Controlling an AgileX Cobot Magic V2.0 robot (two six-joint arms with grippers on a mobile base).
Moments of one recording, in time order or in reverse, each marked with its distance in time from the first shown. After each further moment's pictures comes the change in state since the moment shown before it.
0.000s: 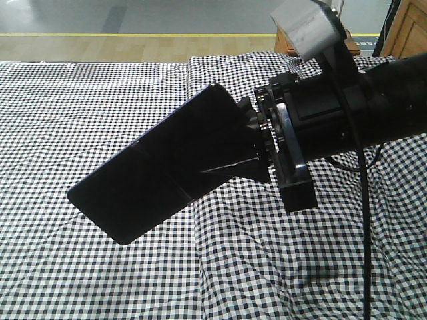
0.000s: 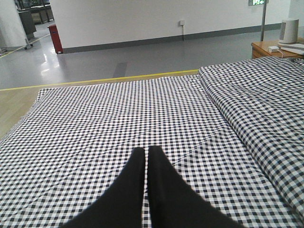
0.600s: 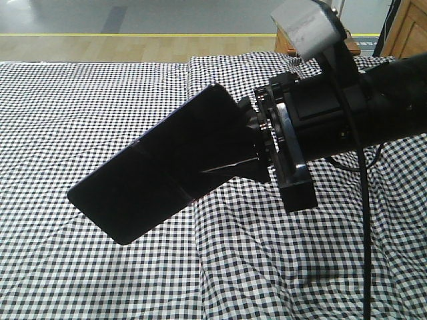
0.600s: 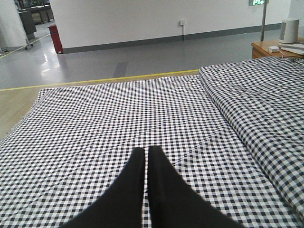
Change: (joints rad) left arm 0.000 0.000 0.000 0.000 0.000 0.000; right arm 0.000 0.000 0.000 0.000 0.000 0.001
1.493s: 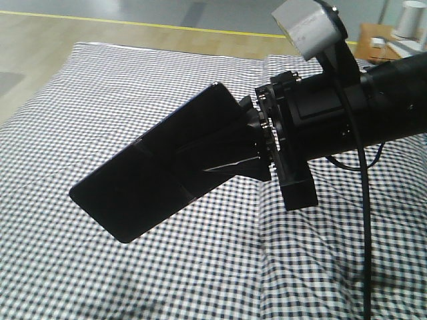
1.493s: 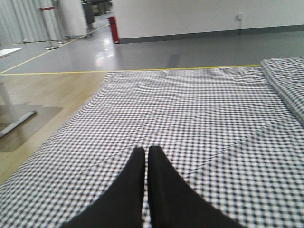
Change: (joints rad) left arm 0.000 0.000 0.000 0.000 0.000 0.000; right arm 0.000 0.000 0.000 -0.001 0.000 0.000
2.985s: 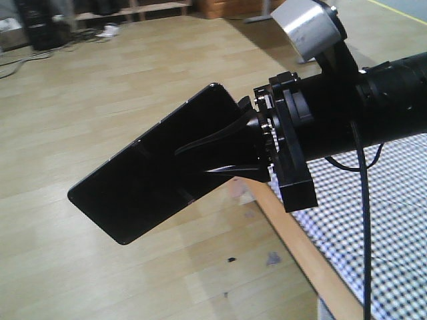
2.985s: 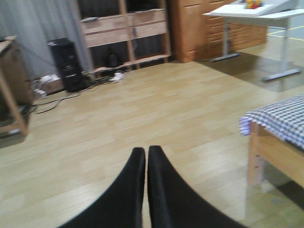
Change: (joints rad) left arm 0.000 0.000 0.000 0.000 0.000 0.000; right arm 0.000 0.000 0.000 0.000 0.000 0.000
